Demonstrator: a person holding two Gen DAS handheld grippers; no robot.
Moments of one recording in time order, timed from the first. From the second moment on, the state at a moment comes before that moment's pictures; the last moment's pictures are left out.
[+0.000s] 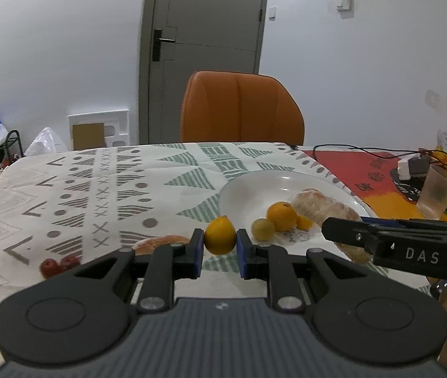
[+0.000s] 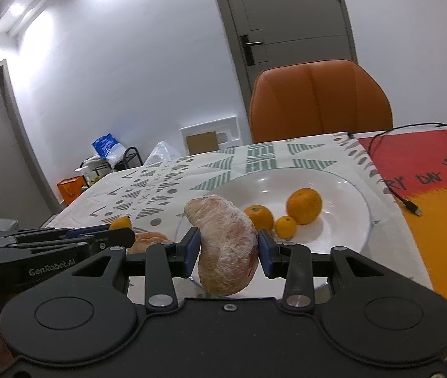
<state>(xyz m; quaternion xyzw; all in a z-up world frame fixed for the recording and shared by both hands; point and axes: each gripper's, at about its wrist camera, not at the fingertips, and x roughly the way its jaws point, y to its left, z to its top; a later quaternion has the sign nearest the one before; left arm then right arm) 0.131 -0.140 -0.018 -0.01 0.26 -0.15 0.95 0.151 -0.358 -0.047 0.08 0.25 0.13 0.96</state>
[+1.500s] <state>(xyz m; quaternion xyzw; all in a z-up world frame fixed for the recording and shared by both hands) 0.131 -0.142 -0.024 0.02 0.27 -0.10 0.96 0.150 -0.369 -0.058 0.09 0.25 0.08 0.96</state>
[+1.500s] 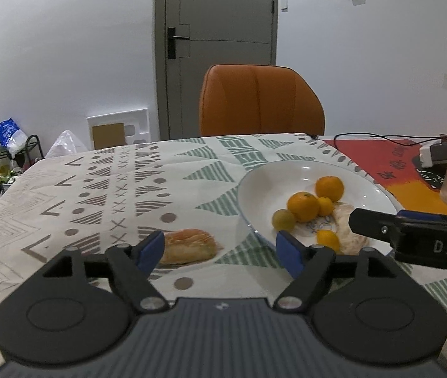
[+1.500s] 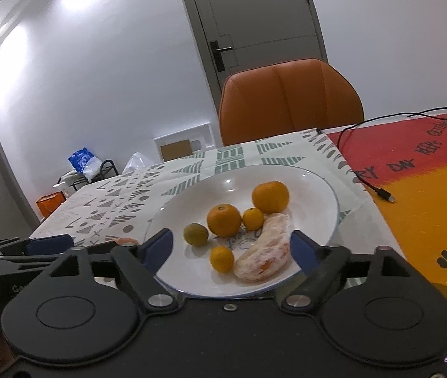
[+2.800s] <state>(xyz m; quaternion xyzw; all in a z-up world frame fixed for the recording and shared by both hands) 0.096 -0.039 -0.044 -0.04 0.28 -0.02 0.96 0.140 -0.287 -0.069 0.06 0.26 0.17 0.95</state>
